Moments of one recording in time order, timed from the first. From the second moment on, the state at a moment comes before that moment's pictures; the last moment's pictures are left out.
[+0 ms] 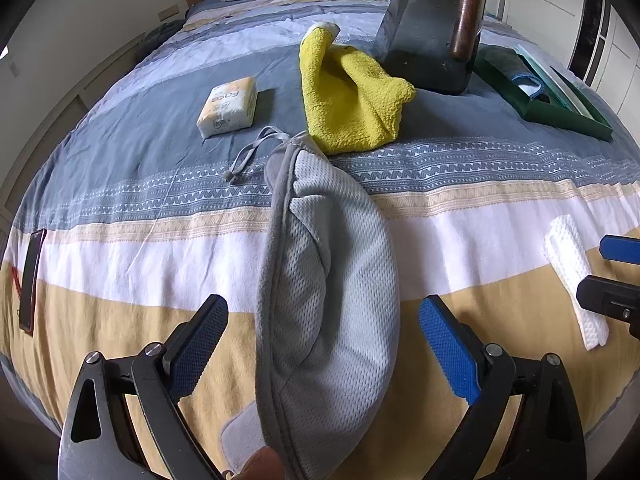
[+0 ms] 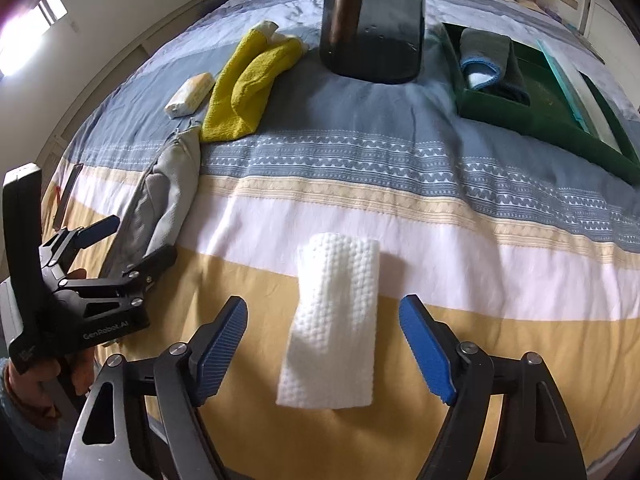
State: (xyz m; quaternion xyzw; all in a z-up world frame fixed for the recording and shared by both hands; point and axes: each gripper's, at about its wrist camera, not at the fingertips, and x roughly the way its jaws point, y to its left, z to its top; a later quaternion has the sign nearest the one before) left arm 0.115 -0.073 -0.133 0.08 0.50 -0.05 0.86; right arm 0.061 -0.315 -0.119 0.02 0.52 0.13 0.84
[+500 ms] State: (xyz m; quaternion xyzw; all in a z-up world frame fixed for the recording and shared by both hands) left arm 0.119 -0.069 -0.141 0.08 0.51 -0.04 0.85; right arm 0.063 -0.312 -0.130 0.02 0.53 0.13 0.84
